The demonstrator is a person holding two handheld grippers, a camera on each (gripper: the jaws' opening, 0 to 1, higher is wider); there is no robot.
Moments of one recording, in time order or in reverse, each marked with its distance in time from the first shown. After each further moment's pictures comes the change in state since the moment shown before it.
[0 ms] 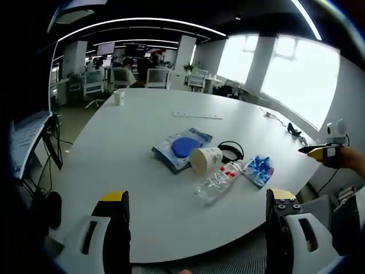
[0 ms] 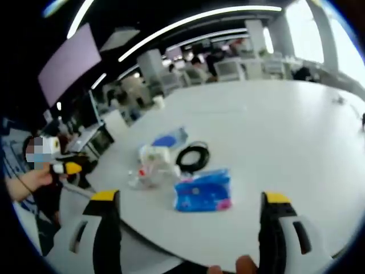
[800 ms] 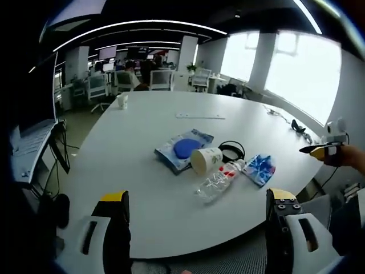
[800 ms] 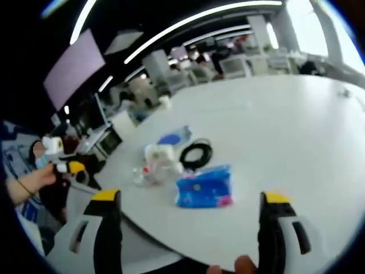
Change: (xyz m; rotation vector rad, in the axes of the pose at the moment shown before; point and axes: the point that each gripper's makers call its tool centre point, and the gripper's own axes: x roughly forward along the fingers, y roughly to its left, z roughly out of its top) left arm -0.011 -0.009 0.004 0.041 0.002 0.049; right arm -0.007 -0.009 -0.006 0.030 0.003 0.072
